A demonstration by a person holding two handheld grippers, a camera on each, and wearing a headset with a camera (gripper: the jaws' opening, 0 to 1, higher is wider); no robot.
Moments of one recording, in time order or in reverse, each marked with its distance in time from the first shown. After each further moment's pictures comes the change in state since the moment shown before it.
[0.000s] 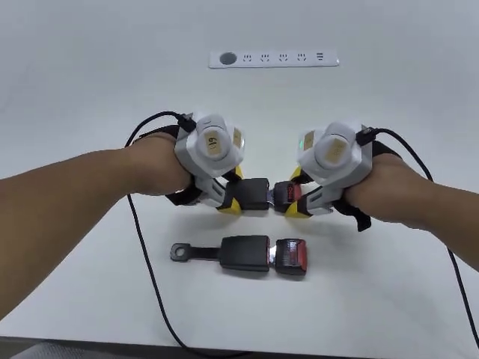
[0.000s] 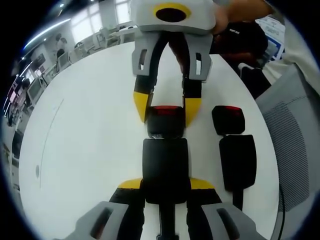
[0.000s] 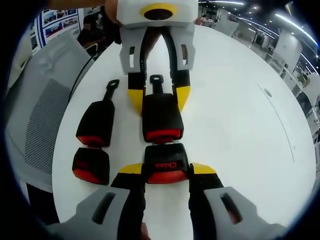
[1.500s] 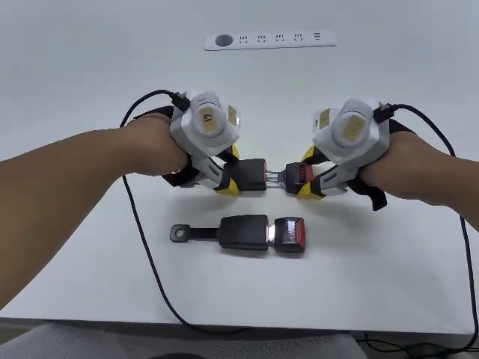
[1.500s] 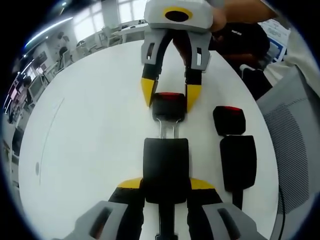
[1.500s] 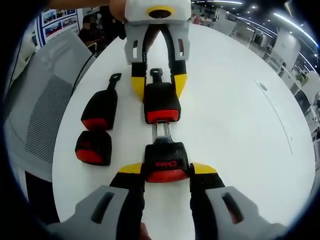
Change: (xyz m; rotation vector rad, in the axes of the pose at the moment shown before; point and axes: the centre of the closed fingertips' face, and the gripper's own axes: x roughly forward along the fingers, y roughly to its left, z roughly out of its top) left arm -0.001 -0.001 0.000 -0.018 -0.001 0.006; right arm -0.024 0.002 -0.026 0.001 -0.002 -0.009
